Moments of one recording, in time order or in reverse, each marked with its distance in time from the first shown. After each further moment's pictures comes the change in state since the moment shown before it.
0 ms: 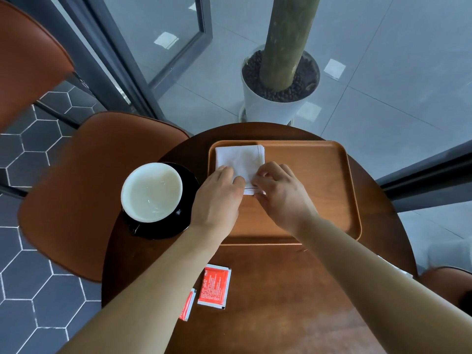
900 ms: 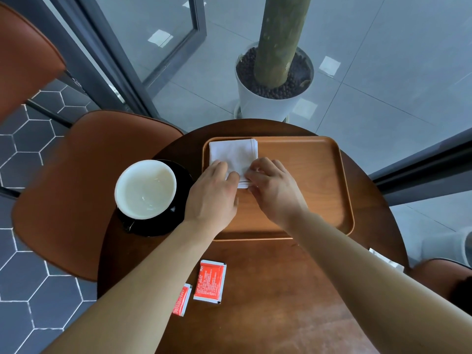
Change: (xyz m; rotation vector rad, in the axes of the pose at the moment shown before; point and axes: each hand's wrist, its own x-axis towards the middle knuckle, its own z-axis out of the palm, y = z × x) left_hand 0.001 -0.005 0.009 0.005 -0.001 0.031; right_hand 0.001 0.002 0.010 -0.032 0.011 0.032
